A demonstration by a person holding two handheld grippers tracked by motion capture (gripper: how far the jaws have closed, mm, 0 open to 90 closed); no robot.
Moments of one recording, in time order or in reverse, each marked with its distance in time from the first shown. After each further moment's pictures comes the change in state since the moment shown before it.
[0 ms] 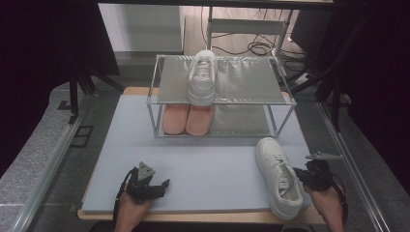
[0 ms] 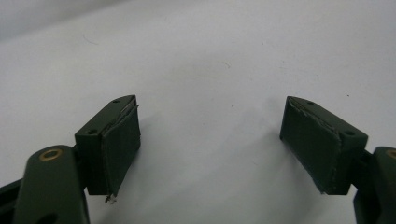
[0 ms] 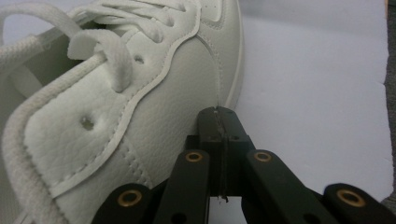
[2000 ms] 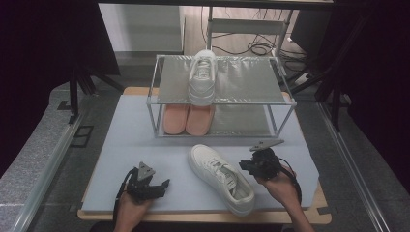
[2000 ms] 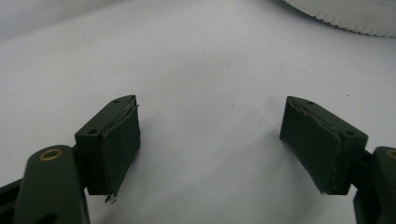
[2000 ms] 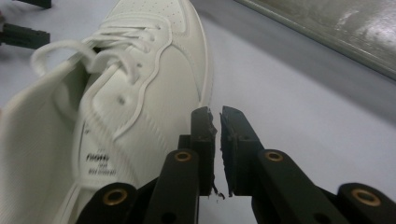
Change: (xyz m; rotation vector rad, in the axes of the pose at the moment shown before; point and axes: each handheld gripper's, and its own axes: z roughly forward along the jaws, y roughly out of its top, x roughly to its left) left arm 0.000 0.000 0.000 -0.001 0.000 0.001; right arm 0.128 0.065 0.033 0.004 0.278 -0.303
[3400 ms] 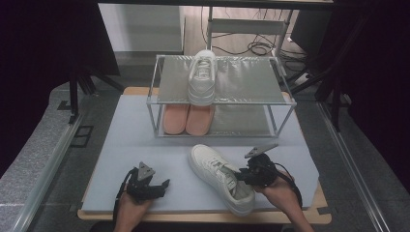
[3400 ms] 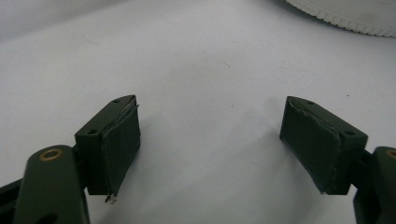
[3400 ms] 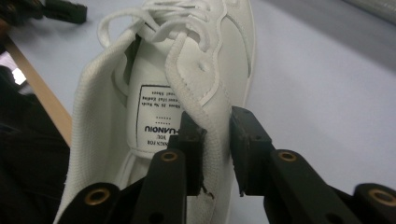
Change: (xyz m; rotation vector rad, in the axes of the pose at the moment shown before) left arm -0.001 0.000 0.000 -0.003 0.000 -0.008; right arm 0.023 -0.001 -0.003 0.091 0.071 -0.002
